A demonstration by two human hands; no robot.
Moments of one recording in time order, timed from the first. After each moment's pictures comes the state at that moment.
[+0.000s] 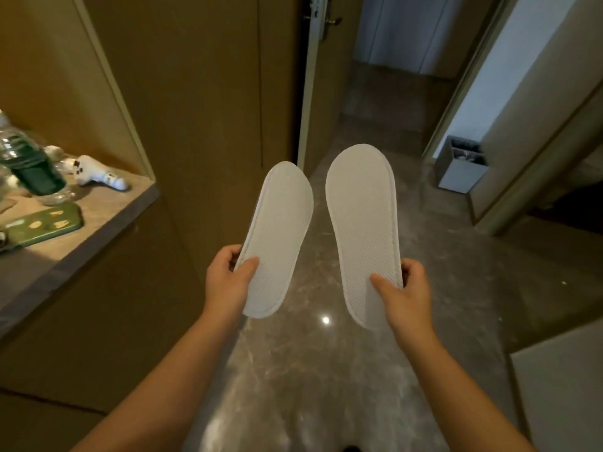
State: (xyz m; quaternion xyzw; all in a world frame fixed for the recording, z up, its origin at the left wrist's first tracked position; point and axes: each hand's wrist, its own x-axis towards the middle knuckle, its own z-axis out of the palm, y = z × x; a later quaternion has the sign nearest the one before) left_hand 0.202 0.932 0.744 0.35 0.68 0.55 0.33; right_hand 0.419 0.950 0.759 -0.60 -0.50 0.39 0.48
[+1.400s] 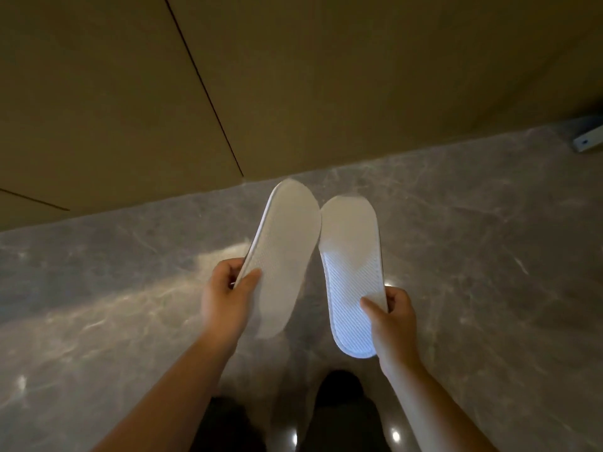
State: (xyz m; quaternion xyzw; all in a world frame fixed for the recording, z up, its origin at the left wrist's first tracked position) left_hand 0.210 1.191 0.222 -0.18 0.79 0.54 0.20; right_hand 0.305 1.366 0.213 -0.50 -0.67 0.55 -0.02
